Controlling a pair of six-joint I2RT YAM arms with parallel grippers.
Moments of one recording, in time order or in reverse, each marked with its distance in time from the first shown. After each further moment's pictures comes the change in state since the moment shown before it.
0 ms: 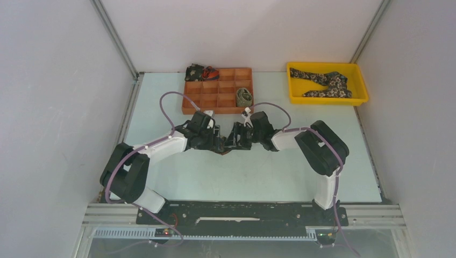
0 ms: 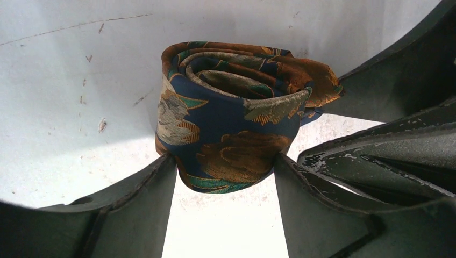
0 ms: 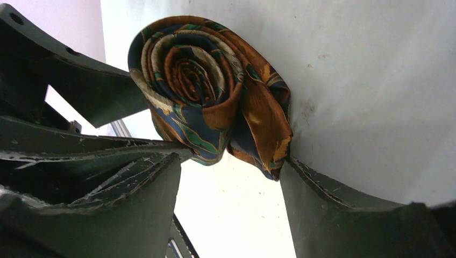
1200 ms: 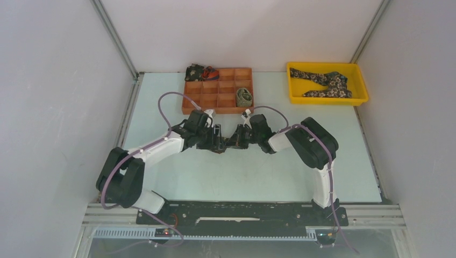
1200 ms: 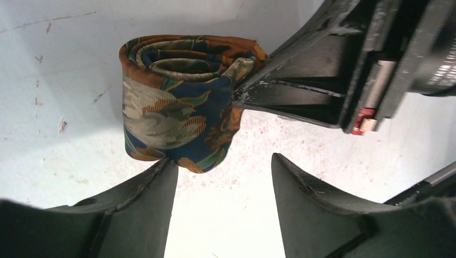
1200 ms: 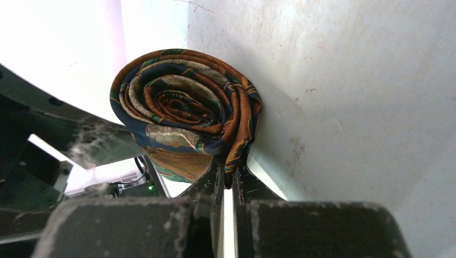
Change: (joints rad) left arm 0.011 -0.028 0.000 0.003 0.140 0.002; right arm -0.003 0.138 0.000 0.245 -0.034 0.155
